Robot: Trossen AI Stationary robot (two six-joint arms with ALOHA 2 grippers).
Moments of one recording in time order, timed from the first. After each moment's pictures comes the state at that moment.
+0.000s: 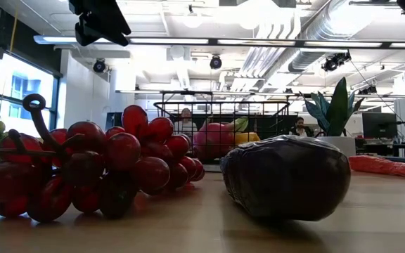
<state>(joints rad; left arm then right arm) 0.04 1.03 0.96 -0.69 -0.22 -0.54 0.68 1.79 1.20 -0.82 -0.30 0.67</state>
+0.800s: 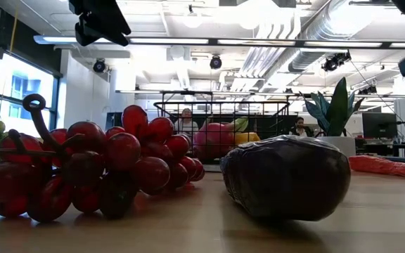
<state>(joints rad) 0.04 1.03 0.96 -0.69 -0.22 -0.54 0.67 1.74 1.20 -0.76 -0.22 0.76</state>
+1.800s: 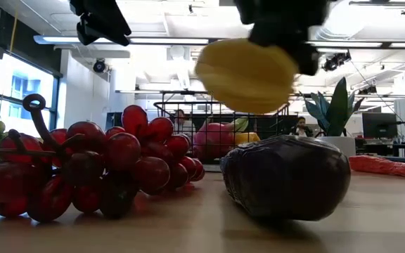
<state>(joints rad) 0.04 1.03 0.96 -0.68 -0.24 -0.48 0.31 1.67 1.20 -0.44 0.02 0.86</state>
